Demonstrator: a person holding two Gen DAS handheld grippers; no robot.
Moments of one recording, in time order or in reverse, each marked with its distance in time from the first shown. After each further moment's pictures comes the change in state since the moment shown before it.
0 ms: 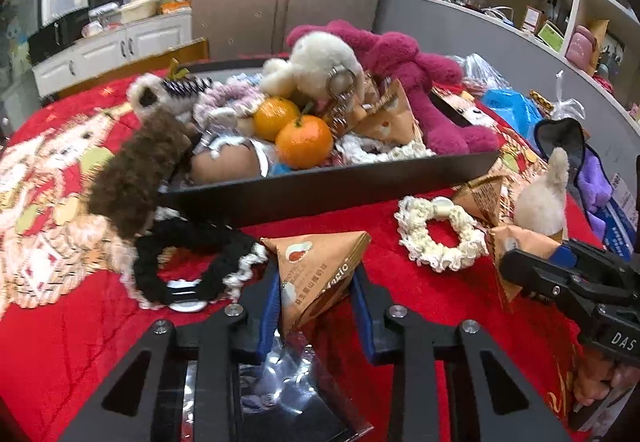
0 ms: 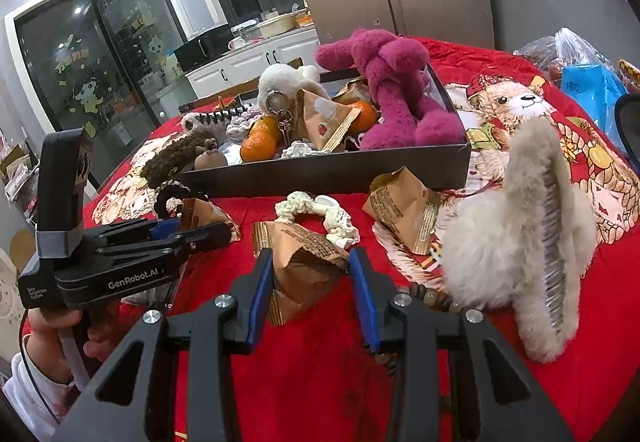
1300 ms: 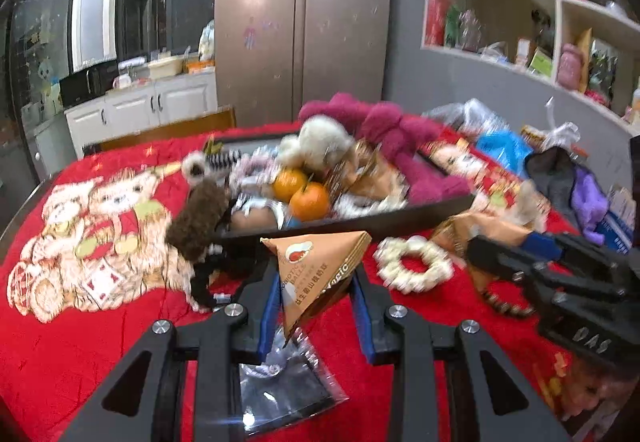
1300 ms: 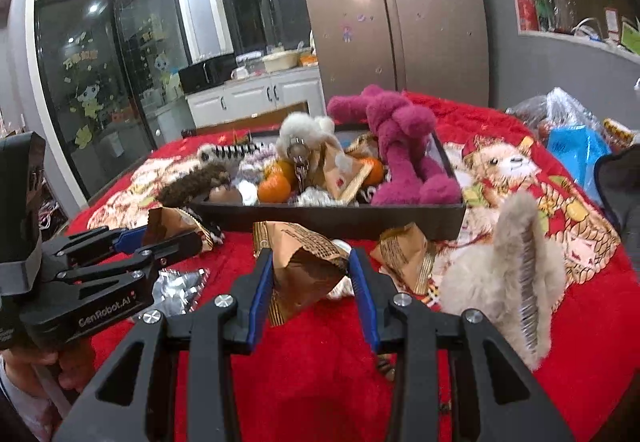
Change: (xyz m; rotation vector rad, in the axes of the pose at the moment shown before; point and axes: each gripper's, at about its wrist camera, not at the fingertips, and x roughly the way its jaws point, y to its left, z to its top) left arm -0.068 -0.024 -0.008 0.031 -0.231 0.089; right arm -0.031 0.035 0.006 -0.097 -0.184 -0.075
